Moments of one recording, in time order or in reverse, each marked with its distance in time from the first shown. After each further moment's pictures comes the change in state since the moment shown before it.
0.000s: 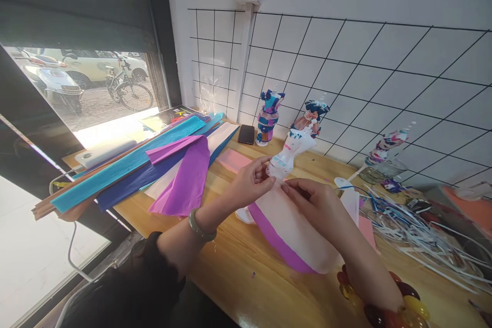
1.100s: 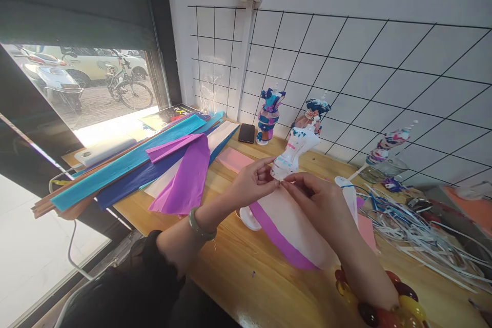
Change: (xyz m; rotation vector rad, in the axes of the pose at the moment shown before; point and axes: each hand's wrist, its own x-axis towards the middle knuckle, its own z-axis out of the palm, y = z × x) left_hand -0.001 0.006 0.003 -0.219 -0.079 -0.051; right_hand 0.001 -0.001 0.004 -0.054 0.184 -0.068
